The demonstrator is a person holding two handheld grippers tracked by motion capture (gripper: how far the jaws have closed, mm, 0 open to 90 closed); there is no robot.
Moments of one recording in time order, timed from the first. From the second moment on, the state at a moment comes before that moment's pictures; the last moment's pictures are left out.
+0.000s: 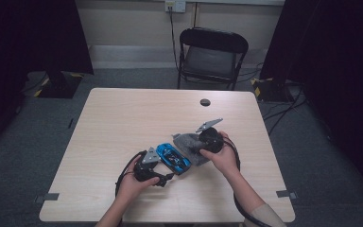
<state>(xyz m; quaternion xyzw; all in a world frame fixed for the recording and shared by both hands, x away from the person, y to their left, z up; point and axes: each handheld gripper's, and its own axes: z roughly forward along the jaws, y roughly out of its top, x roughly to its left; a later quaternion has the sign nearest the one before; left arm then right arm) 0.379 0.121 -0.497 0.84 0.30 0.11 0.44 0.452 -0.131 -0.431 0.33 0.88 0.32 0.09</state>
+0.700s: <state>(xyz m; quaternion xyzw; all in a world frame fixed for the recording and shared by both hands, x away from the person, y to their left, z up) 0.380 0.121 -0.497 0.84 0.30 0.11 0.44 0.473 -0.118 -0.462 0.26 0.92 0.28 0.07</state>
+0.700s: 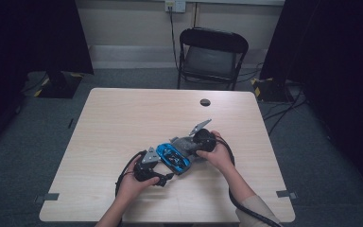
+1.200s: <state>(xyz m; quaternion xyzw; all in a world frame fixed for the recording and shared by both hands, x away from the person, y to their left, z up) 0.380 0.120 -0.497 0.84 0.30 0.12 0.43 0.465 -0.140 -0.454 0.32 0.89 0.31 0.10</state>
